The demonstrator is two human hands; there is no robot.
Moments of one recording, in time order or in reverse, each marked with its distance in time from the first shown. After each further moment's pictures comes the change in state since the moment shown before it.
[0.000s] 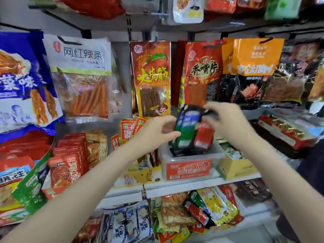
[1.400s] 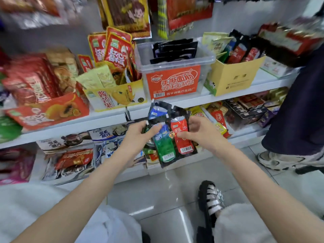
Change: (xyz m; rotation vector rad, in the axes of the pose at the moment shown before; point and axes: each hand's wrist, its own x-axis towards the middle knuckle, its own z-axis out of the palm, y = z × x) left_hand -0.146 -0.079 0.171 -0.500 0.144 -0.542; right_hand -0.212 0.035 0.142 0.810 -0.436 0.546
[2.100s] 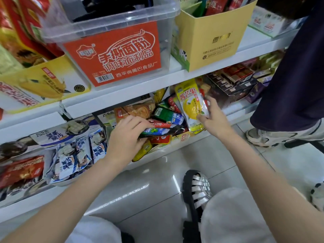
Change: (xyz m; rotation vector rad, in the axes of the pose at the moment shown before) left_hand 0.068 -0.073 0.066 0.959 -0.040 0.737; right_hand 0.054 0.150 -0.083 -0.193 0.372 0.149
